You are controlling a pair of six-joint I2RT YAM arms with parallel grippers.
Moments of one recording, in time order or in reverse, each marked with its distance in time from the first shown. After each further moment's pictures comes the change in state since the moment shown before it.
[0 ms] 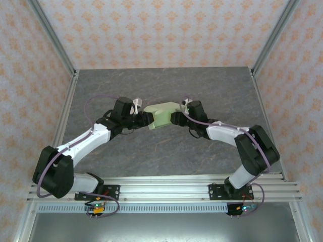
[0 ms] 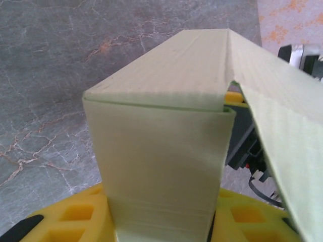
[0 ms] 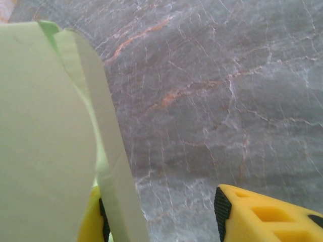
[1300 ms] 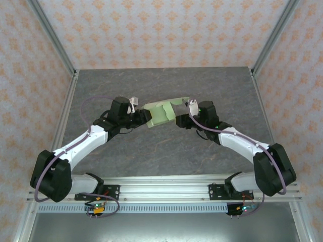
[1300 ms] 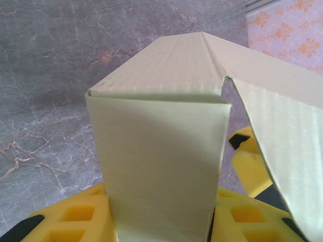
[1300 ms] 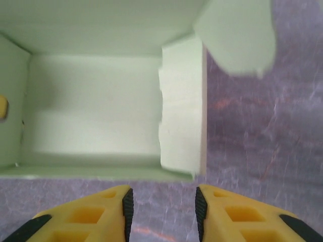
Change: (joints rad) left arm 0.020 -0.043 -0.018 0.020 0.005 -0.098; right arm -0.033 -0.238 -0.038 -0.078 -0.196 -0.250
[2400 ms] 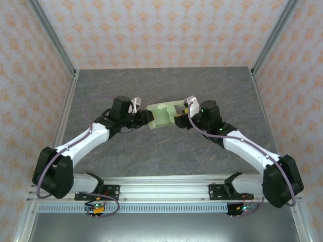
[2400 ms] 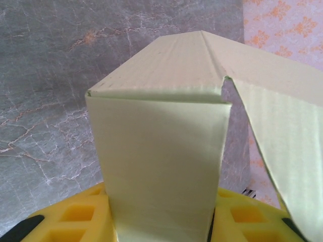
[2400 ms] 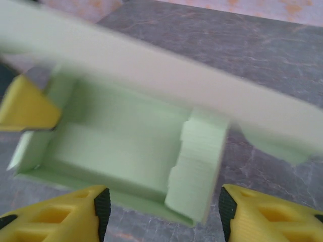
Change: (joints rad) left arm 0.001 0.043 0.033 -0.022 0.078 0.013; right arm 0.040 -0.143 -0.005 -0.076 0.041 -0.235
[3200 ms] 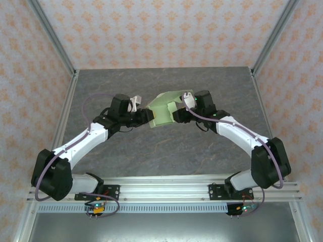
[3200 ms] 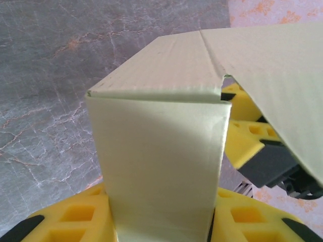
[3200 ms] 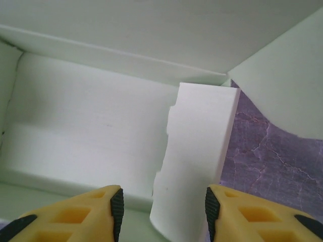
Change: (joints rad) left arm 0.000 -0.034 0.019 -0.021 0.027 0.037; right arm -0.052 0.237 0.225 -0.184 -0.056 0.084
